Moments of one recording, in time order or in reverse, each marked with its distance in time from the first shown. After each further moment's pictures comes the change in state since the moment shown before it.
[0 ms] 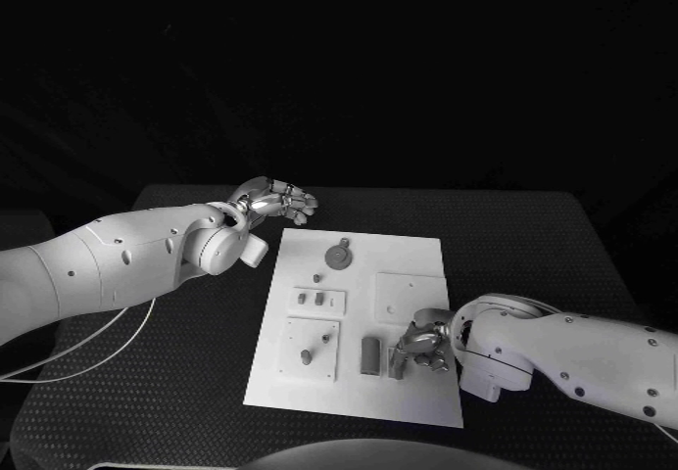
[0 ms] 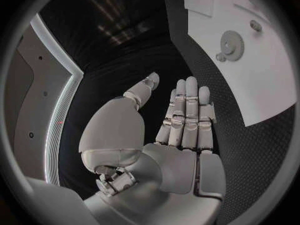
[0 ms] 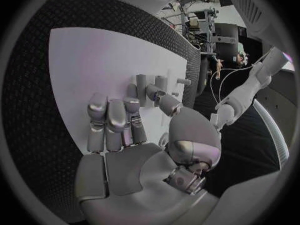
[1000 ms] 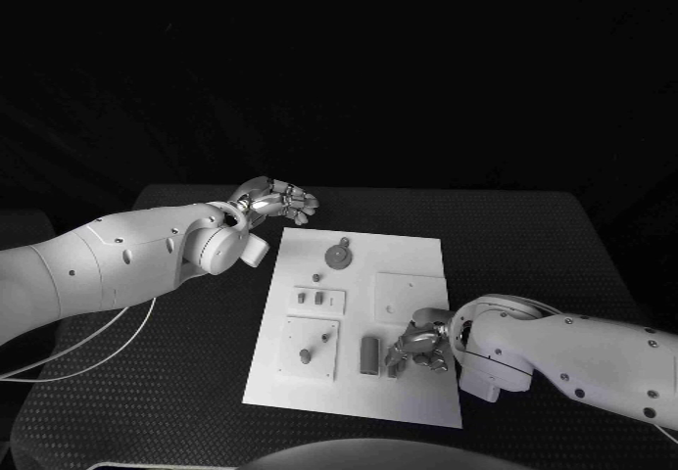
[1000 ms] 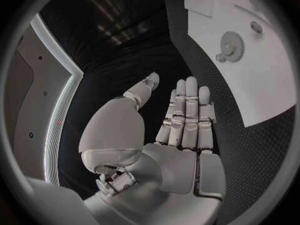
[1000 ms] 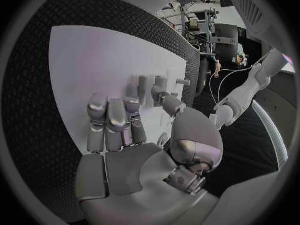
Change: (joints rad) left arm 0.000 0.000 0.000 0.000 0.000 0.002 -0.002; left_hand 0.000 0.000 0.000 0.000 0.000 -0.006 0.001 0.000 -0.001 -0.003 -0.003 0.000 0.000 0.000 0.000 -0.004 0.002 0.000 0.000 0.000 0.000 0.001; right arm -0.001 0.000 -0.001 0.002 -0.009 -0.004 0.009; right_hand -0.042 -0.116 -0.003 0.058 -0.139 0.002 -0.002 -0.004 -0.011 0.000 0.000 -0.008 0.003 0.000 -0.004 -0.019 -0.002 0.000 0.002 -0.006 0.000 -0.010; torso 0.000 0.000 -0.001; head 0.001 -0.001
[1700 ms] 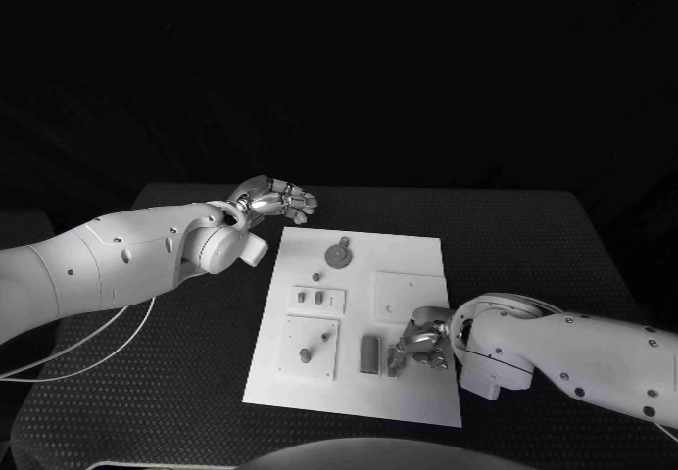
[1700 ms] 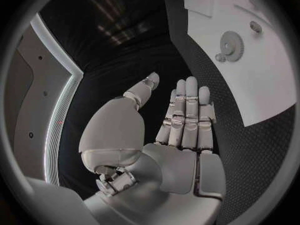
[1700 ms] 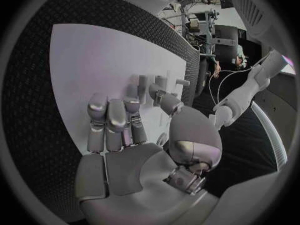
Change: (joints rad) left arm 0.000 -0.002 0.000 0.001 0.000 0.000 -0.001; left_hand 0.000 0.000 0.000 0.000 0.000 0.000 0.000 0.000 0.000 0.000 0.000 0.000 0.000 0.000 0.000 0.000 0.002 0.000 0.000 0.000 0.000 0.002; right arm 0.000 -0.001 0.001 -0.004 -0.016 0.009 0.014; right_hand 0.073 0.052 -0.046 -0.060 0.000 0.000 0.000 0.004 0.002 0.000 0.000 0.000 0.006 0.000 0.001 0.000 0.011 0.000 -0.002 -0.009 0.004 0.000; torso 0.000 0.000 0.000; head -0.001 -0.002
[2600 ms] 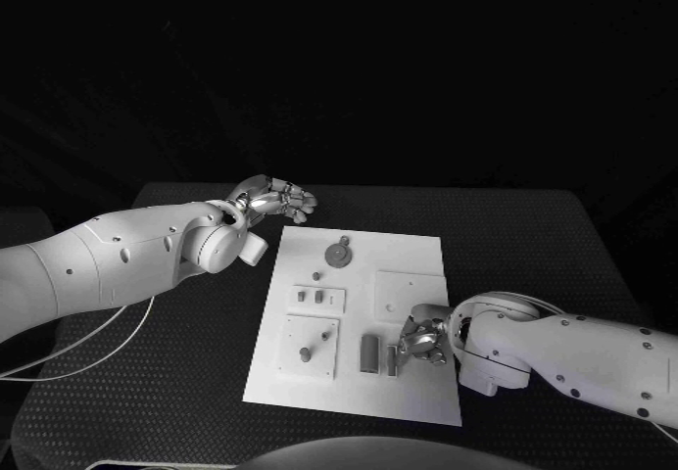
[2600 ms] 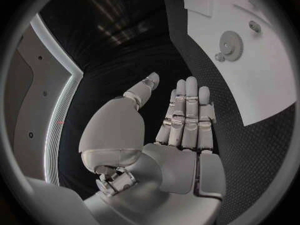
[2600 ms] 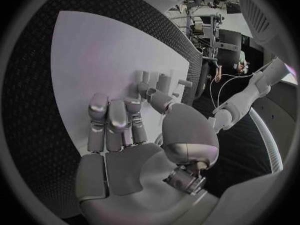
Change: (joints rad) left arm 0.000 -0.002 0.000 0.001 0.000 0.000 -0.001; left_hand 0.000 0.000 0.000 0.000 0.000 0.000 0.000 0.000 -0.001 0.000 0.000 0.000 0.000 0.000 0.000 -0.004 0.002 0.000 0.000 0.000 -0.004 0.001; right arm -0.012 0.007 0.005 -0.018 -0.065 -0.002 0.022; right_hand 0.119 0.072 -0.036 -0.010 0.000 0.007 -0.007 0.026 0.007 0.011 -0.011 -0.004 0.000 0.011 -0.004 0.012 0.026 0.000 -0.009 -0.002 0.010 0.006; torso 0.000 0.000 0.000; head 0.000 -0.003
